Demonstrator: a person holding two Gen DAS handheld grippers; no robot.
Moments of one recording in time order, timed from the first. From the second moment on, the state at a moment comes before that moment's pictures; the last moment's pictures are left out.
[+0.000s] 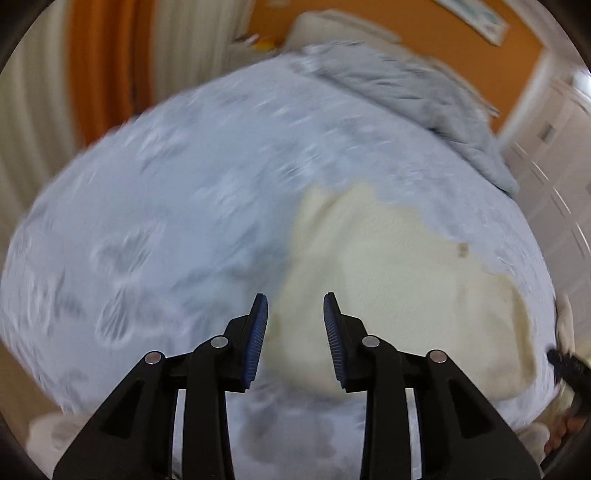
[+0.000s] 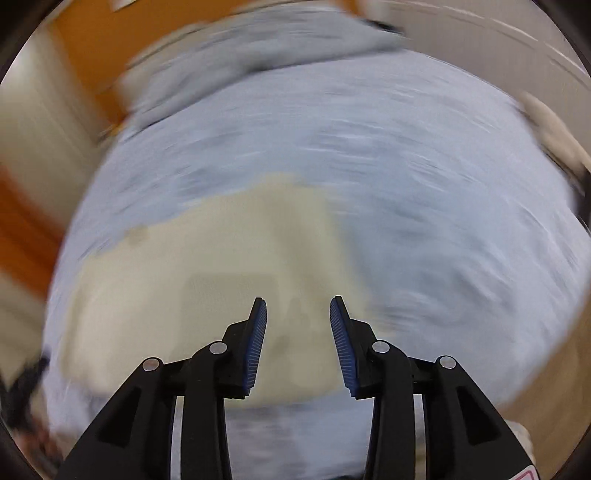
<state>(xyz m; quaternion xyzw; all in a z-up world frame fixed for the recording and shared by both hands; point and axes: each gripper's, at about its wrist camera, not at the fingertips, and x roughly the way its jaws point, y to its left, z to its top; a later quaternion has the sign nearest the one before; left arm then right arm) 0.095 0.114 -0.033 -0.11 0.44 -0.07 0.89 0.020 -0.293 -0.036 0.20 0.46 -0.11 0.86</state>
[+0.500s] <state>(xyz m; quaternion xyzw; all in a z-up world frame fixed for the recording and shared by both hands) 0.194 0.066 -0.090 -0.09 0.51 -0.09 0.85 0.185 -0.181 -0.079 0.13 0.51 0.04 0.85</state>
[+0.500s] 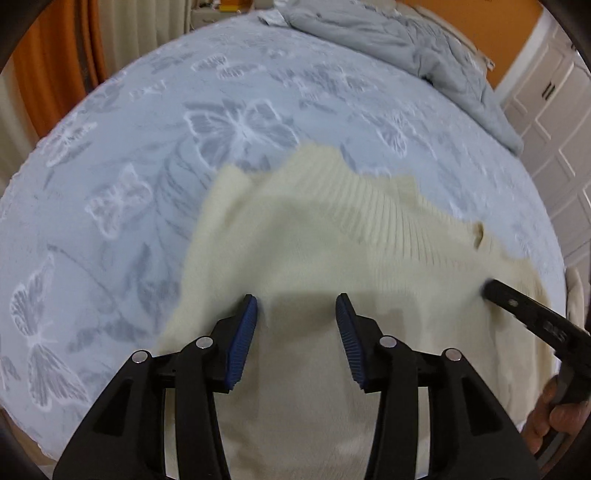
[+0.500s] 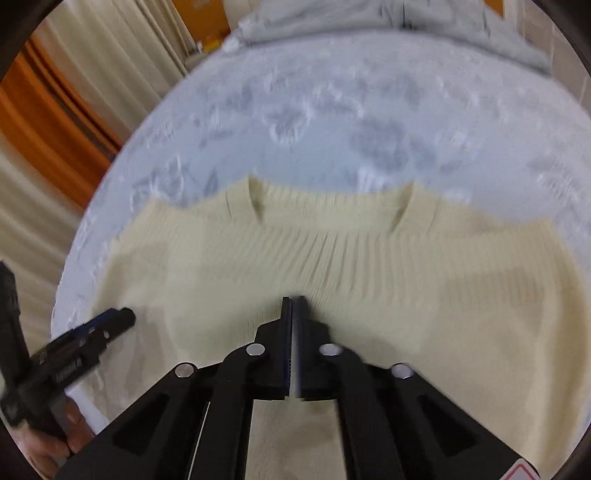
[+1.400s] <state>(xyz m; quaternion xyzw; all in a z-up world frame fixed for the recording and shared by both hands) 0.275 0.067 -0.086 -0.12 0.51 -0.08 0.85 0.172 -0.366 -0.084 0.15 0.46 -0.15 0.86</state>
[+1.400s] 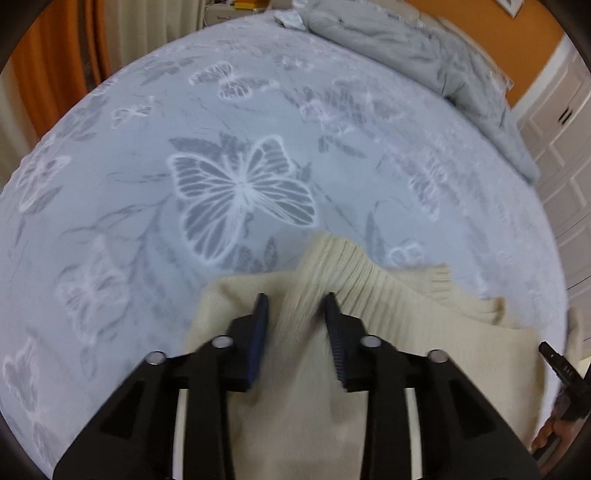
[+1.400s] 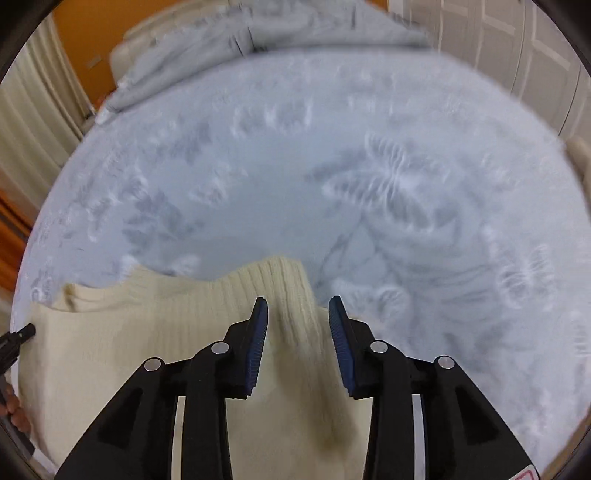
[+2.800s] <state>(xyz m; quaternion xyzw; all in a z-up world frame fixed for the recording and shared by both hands) 0.146 0.142 -0.076 -0.33 0.46 -0.13 0.81 0.184 -0.153 -0.111 0.09 0.57 0.01 0.82</state>
